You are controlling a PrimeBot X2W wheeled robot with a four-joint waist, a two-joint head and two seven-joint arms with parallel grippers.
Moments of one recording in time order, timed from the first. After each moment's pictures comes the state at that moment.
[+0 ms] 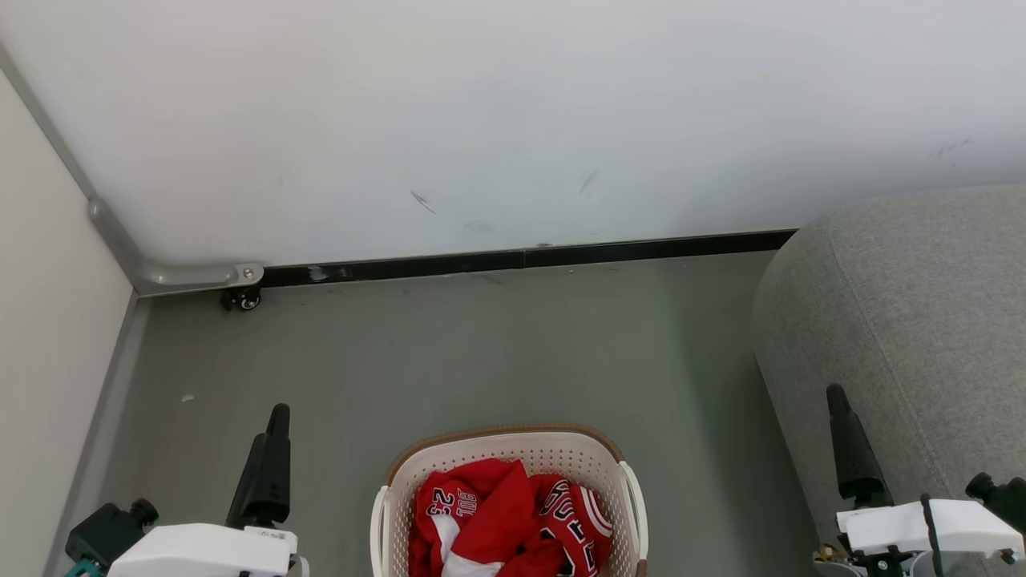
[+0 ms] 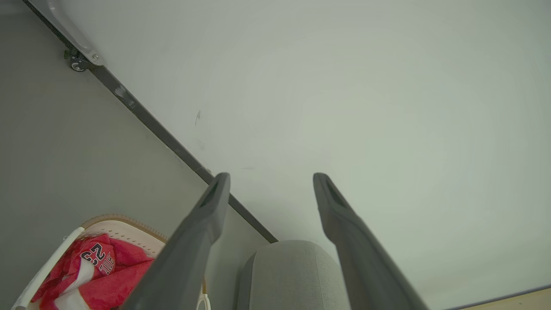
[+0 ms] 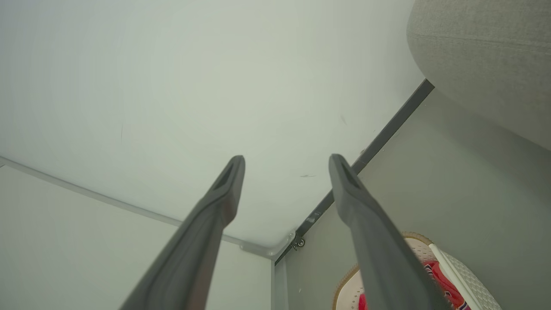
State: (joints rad) left arm -0.01 0.03 -0.02 0.21 -1.12 -0.09 -0.06; right arm -0.01 -0.05 -0.02 0.30 1.11 0.13 -0.05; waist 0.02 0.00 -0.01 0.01
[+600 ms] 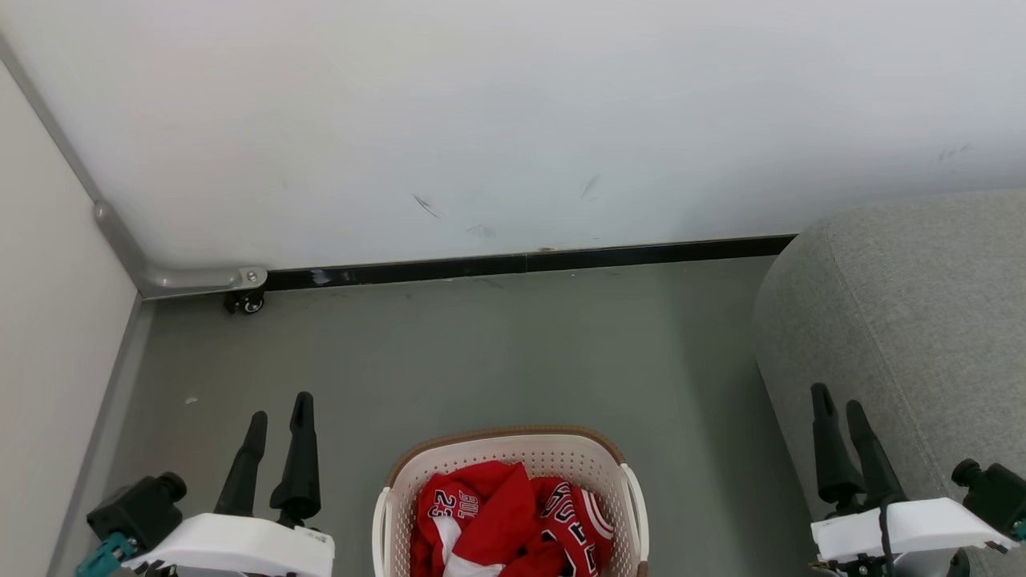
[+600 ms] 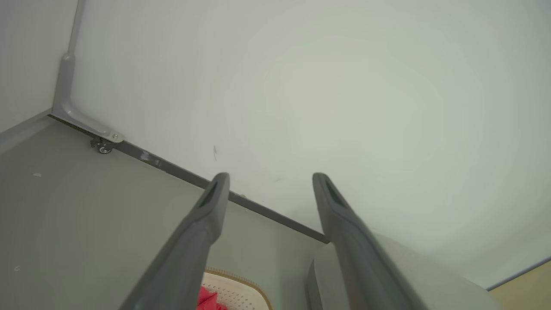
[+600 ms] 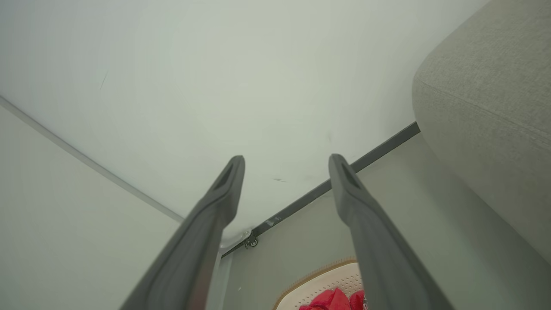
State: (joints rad) left arm -0.01 0.05 -0.08 0.15 -0.72 -0.04 -0.12; right arm -0.01 -0.05 -0.02 0.31 0.77 0.13 -0.12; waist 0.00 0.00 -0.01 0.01
